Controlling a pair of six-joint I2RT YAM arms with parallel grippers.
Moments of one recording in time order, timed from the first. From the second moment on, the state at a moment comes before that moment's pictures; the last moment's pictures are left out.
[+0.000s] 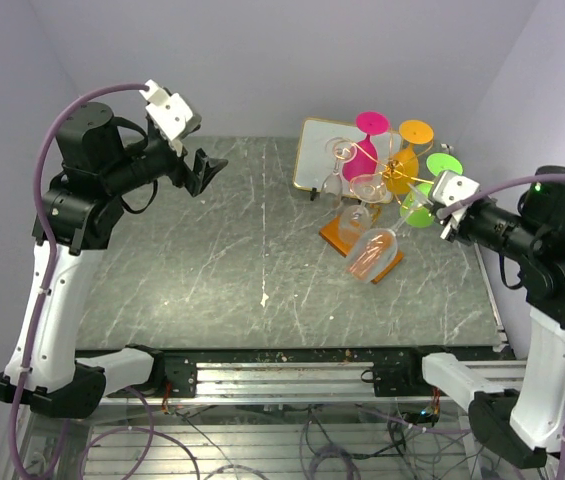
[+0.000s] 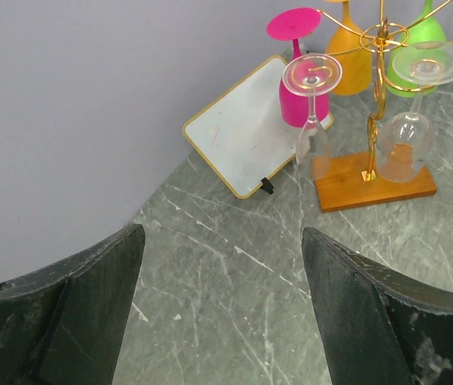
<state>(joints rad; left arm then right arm) -0.30 1.19 1.75 -0.67 0.54 0.37 0.09 1.04 1.86 -1.27 -0.60 -0.98</state>
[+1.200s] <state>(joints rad) -0.30 1.20 1.73 -0.66 0.54 0.36 0.17 1.10 1.69 -1.15 0.01 -1.09</state>
